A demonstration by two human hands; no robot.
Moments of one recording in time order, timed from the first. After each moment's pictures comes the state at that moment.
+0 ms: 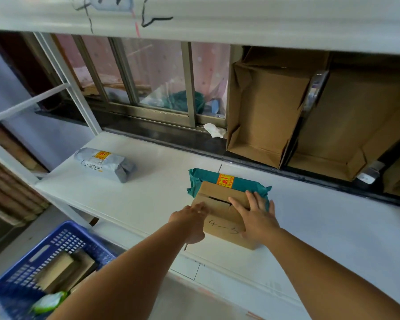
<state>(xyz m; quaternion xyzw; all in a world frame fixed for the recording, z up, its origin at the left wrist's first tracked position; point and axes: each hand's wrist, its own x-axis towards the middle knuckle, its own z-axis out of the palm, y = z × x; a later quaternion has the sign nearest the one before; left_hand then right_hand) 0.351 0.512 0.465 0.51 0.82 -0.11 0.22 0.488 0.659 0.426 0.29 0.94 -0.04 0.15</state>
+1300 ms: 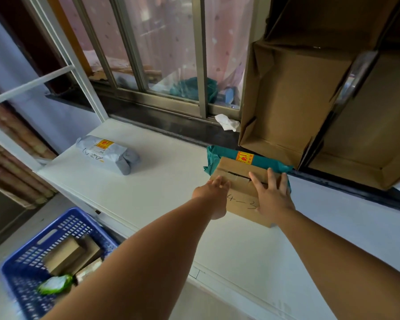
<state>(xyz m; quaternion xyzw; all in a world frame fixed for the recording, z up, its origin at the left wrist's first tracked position) 0.331 0.597 0.451 0.48 0.85 -0.09 0.18 0.446 0.728 0.412 0.36 0.93 -0.04 0.11</state>
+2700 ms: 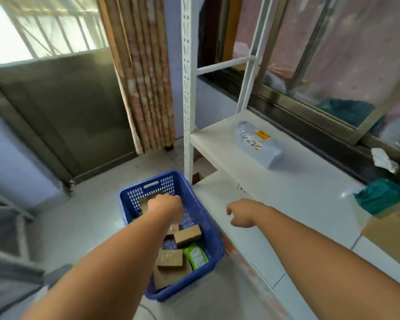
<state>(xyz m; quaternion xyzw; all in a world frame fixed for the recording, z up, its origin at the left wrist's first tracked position) 0.137 0.093 0.443 0.13 0.96 -0.02 0.24 0.189 0.293 0.457 -0.01 0.94 0.00 0.35</state>
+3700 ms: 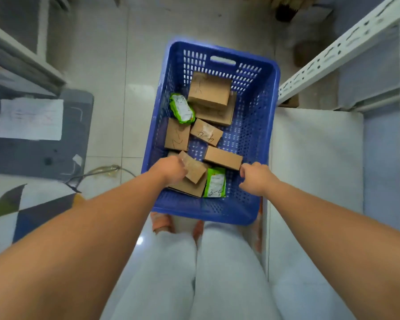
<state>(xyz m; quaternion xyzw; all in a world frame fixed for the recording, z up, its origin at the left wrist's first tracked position) 0.072 0.012 0.095 -0.24 0.82 0.30 0.43 -0.003 0.233 0.083 -0.18 0.85 0.07 0.49</state>
